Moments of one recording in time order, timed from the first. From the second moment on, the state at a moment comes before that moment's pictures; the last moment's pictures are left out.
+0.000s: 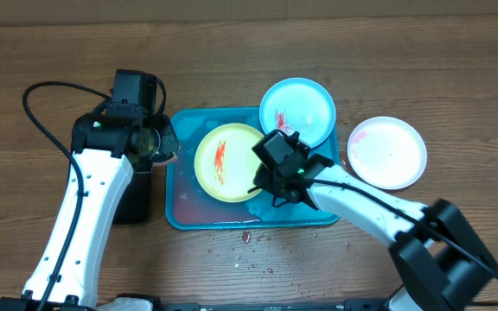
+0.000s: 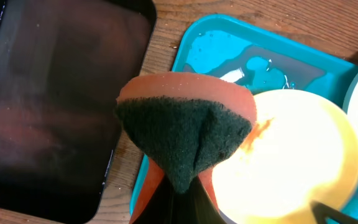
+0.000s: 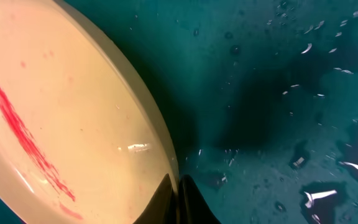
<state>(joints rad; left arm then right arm) -0.13 1.45 1.32 -1.05 -0.08 -0.49 0.72 1.76 1.03 -0.45 0.01 1.17</state>
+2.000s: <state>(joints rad) -0.22 1.84 1.29 -0.81 0.00 -0.33 0.60 1.93 1.13 -0.37 -0.26 0.91</state>
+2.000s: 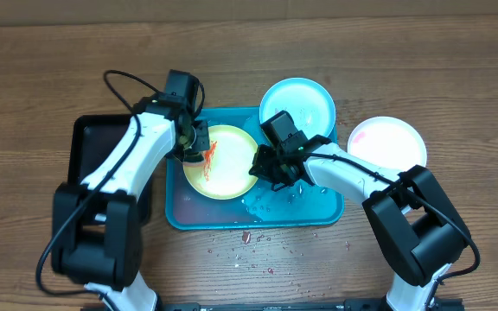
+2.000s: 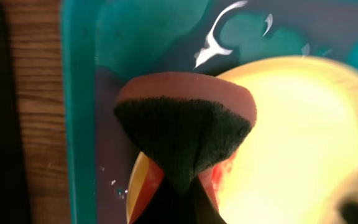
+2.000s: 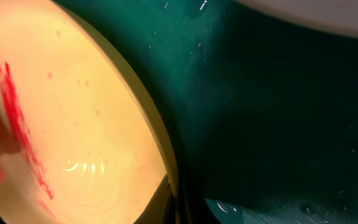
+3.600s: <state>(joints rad) -0.29 2.05 1.45 -1.00 -0.23 -0.44 0.61 1.94 1.13 -0.36 -0.26 0.92</state>
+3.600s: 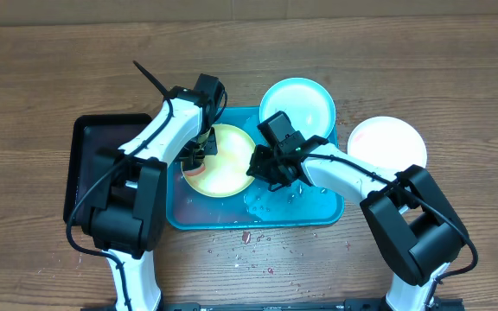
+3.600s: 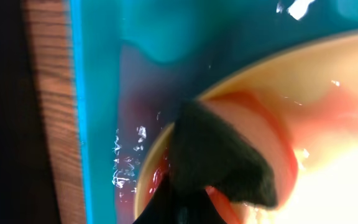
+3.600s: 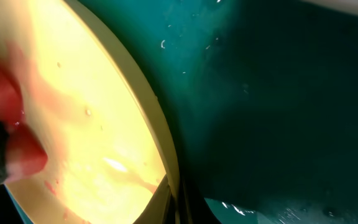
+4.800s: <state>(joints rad) -0.37 2.06 1.47 -0.98 -0.30 -0.51 0.60 1.94 1.13 -0.36 -0.26 0.91</state>
